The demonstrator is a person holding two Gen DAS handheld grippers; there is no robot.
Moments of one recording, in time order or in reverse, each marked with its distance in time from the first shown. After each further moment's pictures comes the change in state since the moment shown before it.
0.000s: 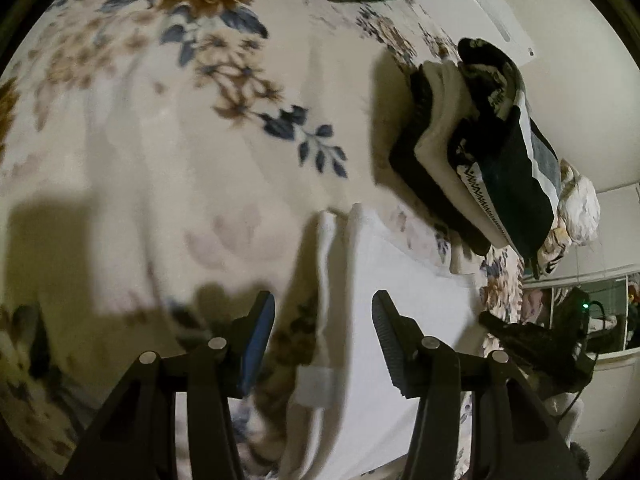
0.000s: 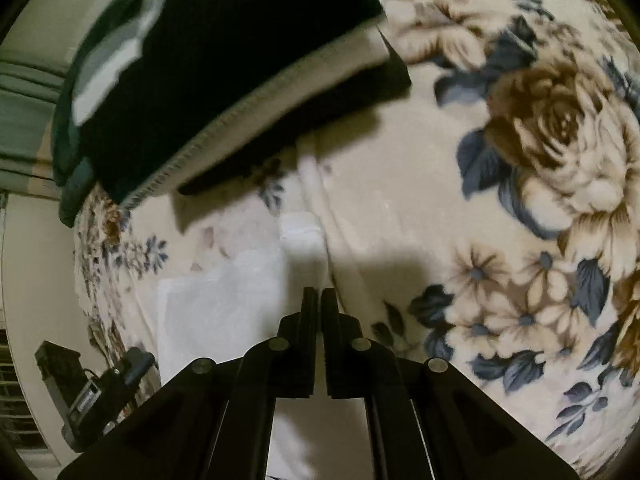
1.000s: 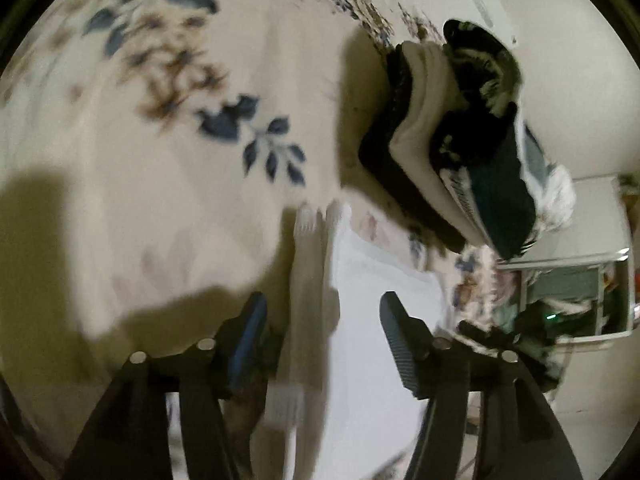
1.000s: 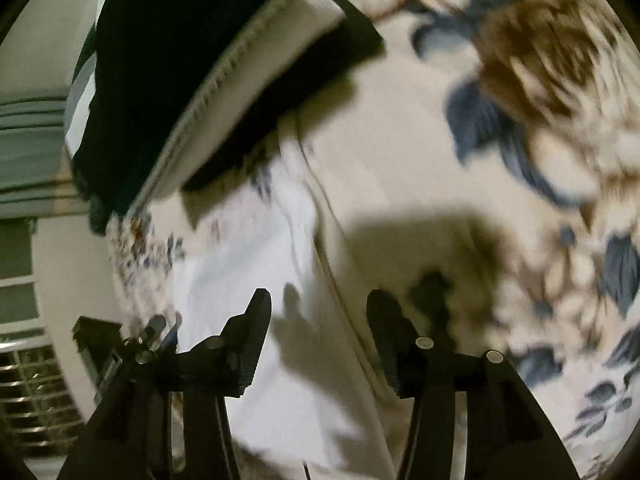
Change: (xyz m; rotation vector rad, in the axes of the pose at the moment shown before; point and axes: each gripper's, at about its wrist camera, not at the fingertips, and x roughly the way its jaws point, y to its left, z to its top) left arm 0.017 0.006 0.021 -0.011 0.103 -0.147; right arm 0.022 -0.031 -0.002 0.108 0.129 0.193
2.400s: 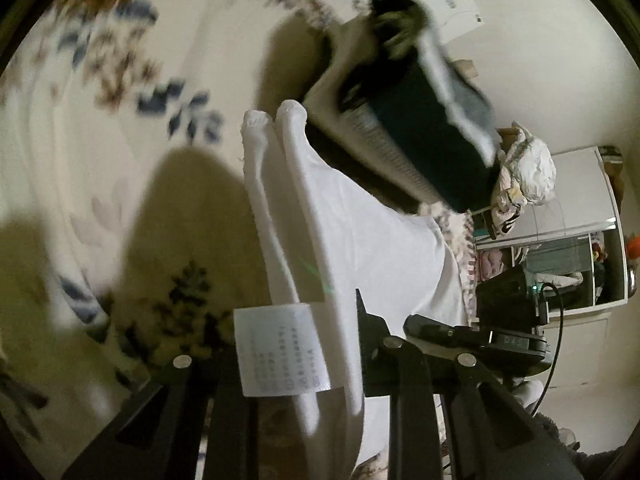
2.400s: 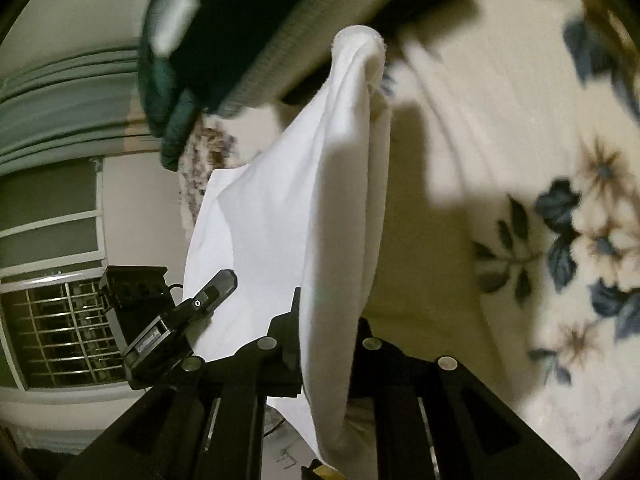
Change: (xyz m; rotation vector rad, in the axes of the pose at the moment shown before) left arm -0.012 -0.086 -0.040 0.124 -0.007 -0.014; right arm 0.026 0.073 -0.055 -0.136 0.145 0.268
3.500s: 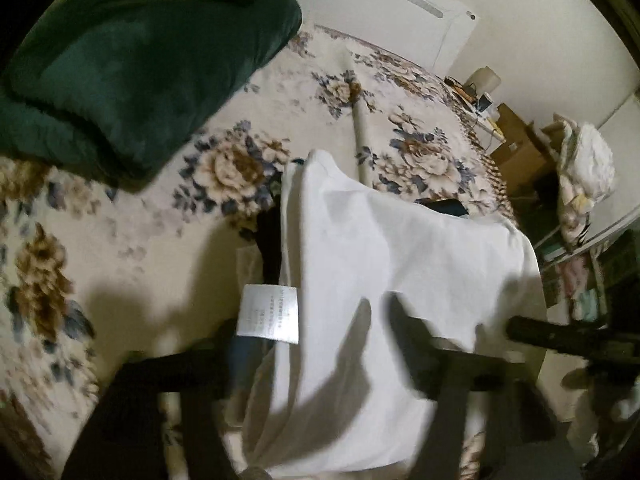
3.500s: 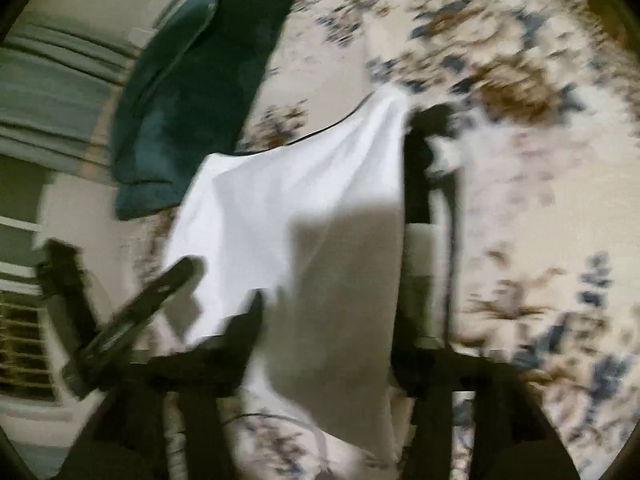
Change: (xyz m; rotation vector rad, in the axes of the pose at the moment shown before) left arm 0.058 -0.135 0.224 0.252 -0.176 0.364; right arm -0.142 0.142 0.244 -0.206 -0.197 -0.421
